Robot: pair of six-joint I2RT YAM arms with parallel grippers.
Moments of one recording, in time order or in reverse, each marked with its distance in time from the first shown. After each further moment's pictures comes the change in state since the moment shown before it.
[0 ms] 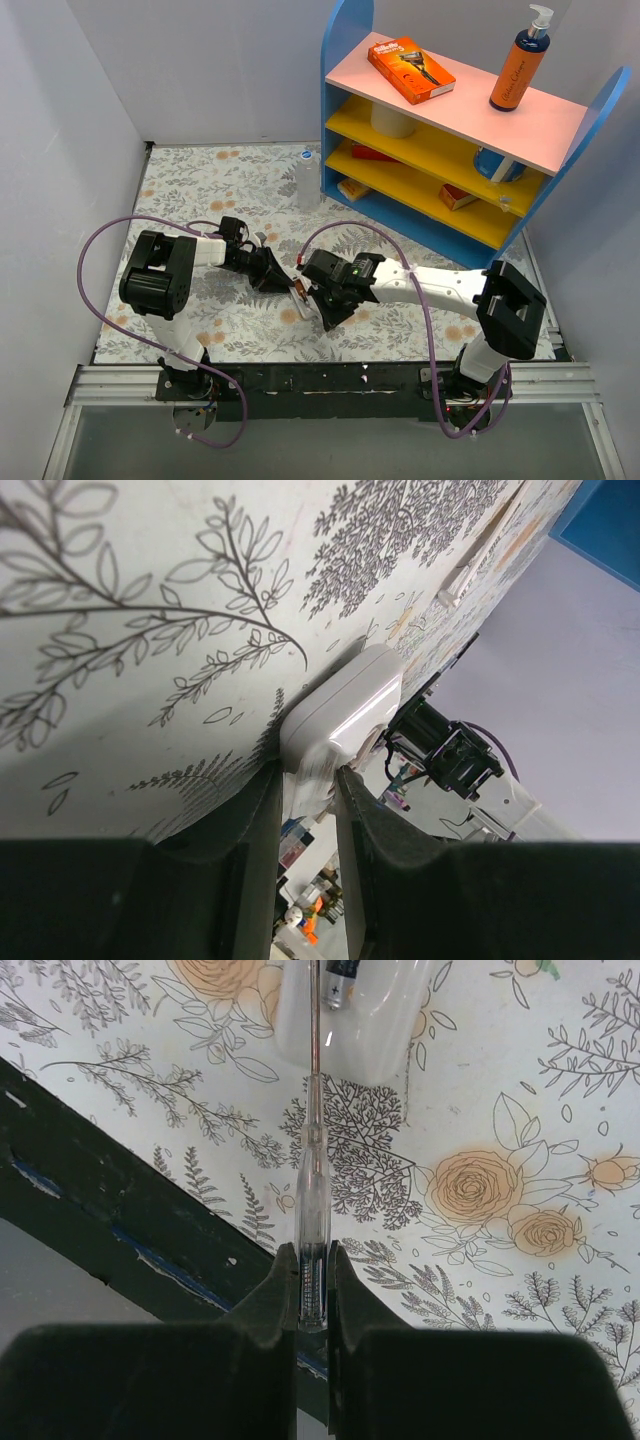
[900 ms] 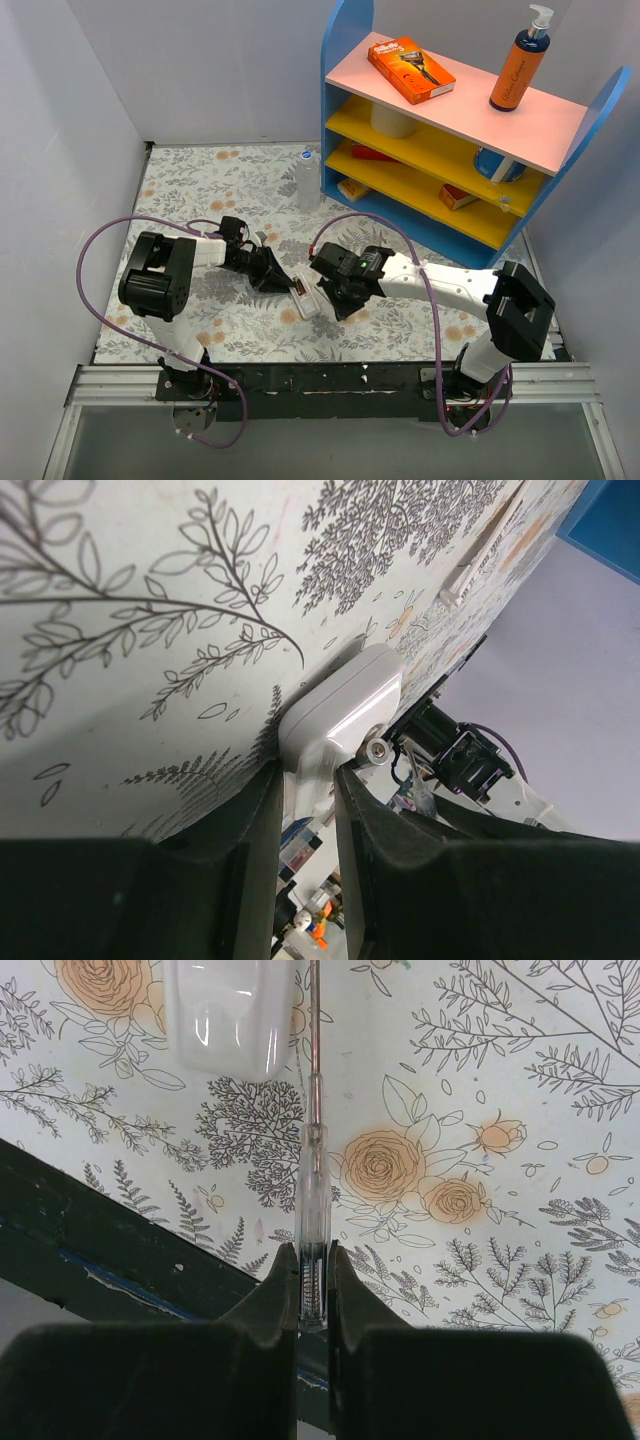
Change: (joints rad) left arm -0.005 -0.013 0.000 -0.010 -0.023 0.014; right arm -0.044 -0.026 -0.003 -0.076 0.101 0.000
